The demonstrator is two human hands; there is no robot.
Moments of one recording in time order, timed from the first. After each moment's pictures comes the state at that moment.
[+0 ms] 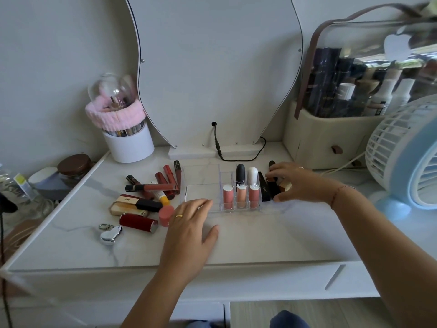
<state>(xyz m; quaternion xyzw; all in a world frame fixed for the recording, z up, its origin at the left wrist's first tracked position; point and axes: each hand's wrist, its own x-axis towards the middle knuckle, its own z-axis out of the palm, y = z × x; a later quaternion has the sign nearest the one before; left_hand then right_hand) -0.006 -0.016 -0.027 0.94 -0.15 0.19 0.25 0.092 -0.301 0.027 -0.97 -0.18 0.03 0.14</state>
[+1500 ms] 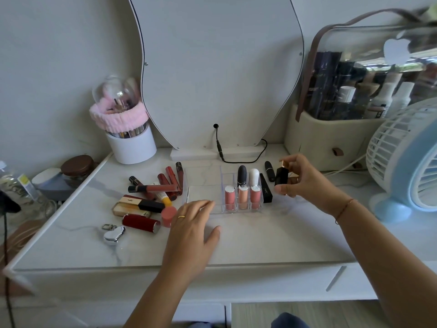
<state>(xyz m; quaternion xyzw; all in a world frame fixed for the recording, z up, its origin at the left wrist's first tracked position) -0.007 -0.017 -0.024 0.94 -0.15 0.19 0.24 0.070 -0.299 0.024 -0.83 -0.09 -0.01 0.55</state>
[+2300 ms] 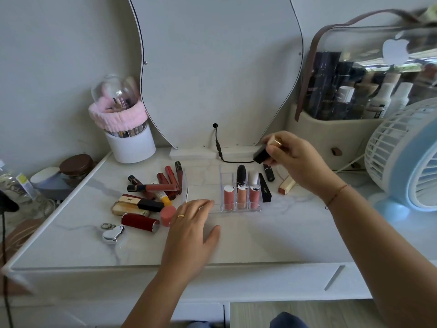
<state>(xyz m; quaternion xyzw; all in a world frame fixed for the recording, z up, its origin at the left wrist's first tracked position) -0.007 -0.017 -0.025 0.93 -0.15 0.20 0.26 0.061 -0.259 0.079 -0.85 -0.16 -0.14 0.48</state>
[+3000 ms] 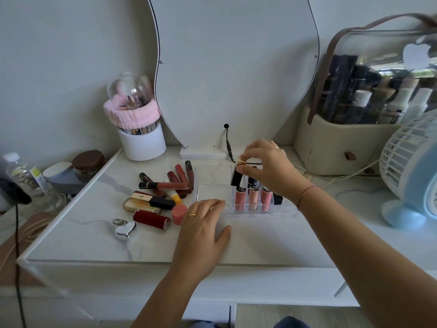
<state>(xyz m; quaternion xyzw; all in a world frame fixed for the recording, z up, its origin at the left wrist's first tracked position) -0.005 -0.016 -0.027 0.93 -0.16 0.21 0.26 0.083 -0.200 0.068 -0.93 -0.20 -0.17 0.24</state>
